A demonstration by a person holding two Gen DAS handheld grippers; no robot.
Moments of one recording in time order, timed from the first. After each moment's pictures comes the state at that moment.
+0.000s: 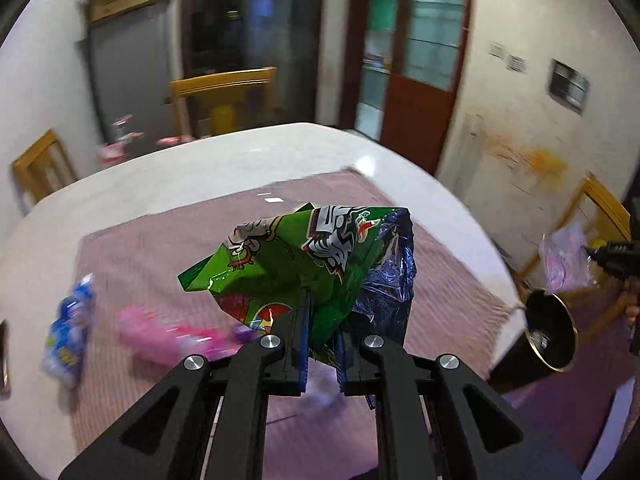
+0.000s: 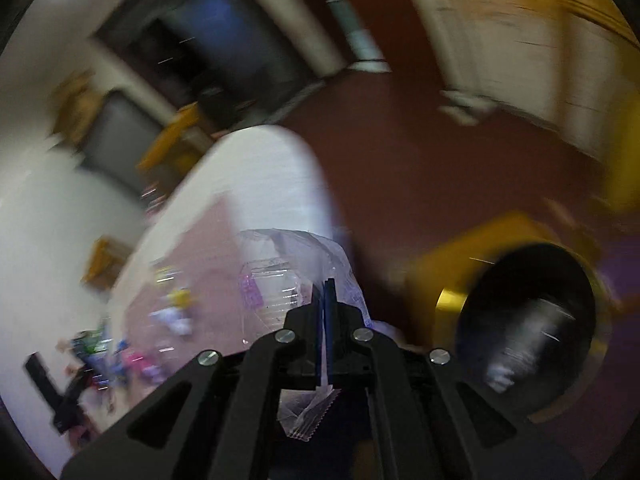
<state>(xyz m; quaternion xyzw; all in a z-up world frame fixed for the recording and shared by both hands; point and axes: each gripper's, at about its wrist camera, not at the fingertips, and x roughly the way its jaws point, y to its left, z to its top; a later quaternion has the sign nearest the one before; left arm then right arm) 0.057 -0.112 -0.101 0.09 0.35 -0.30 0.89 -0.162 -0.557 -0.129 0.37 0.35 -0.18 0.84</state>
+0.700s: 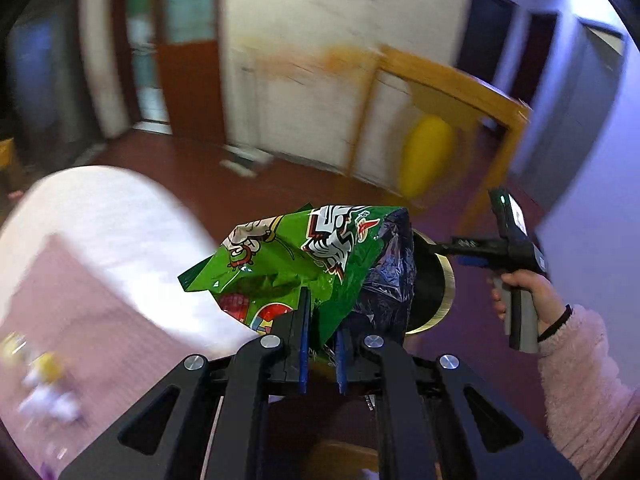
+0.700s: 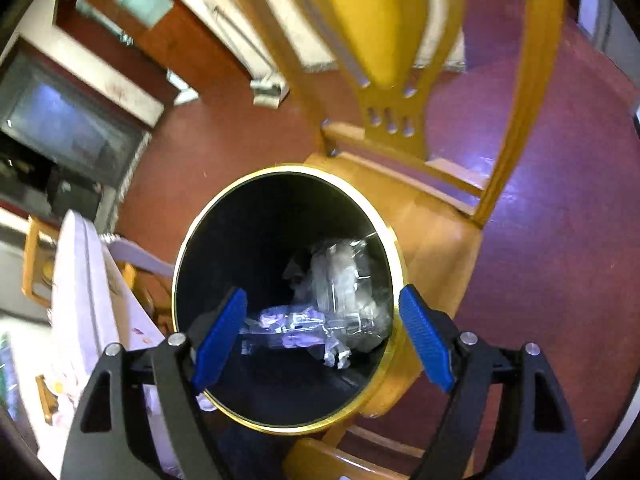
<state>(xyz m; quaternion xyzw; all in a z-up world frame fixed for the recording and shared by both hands) -0.081 -0.420 -0.140 0.25 0.36 -0.60 0.67 -0.328 -0.639 -0.281 0.49 0.33 -0.40 0.70</state>
